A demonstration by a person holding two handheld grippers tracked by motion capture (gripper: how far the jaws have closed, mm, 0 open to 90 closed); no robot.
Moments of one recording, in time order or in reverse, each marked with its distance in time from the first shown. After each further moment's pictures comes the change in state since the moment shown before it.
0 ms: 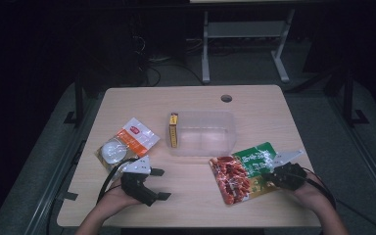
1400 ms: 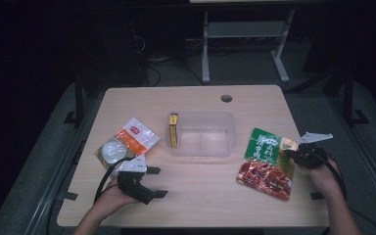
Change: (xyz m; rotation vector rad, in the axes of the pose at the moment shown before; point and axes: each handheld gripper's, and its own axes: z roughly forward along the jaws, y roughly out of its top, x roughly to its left) left arm 0.003 -0.003 -0.008 -0.009 0.033 -0.010; right arm -0.088 -0.032 -0.008 -0.094 -0.234 0.272
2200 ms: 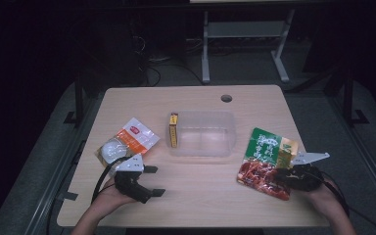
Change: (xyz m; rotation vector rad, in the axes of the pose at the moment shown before) left arm 0.002 -0.002 -0.007 -0.013 0.023 -0.007; right arm 0.058 -0.028 -0.022 0.006 0.197 -0.057
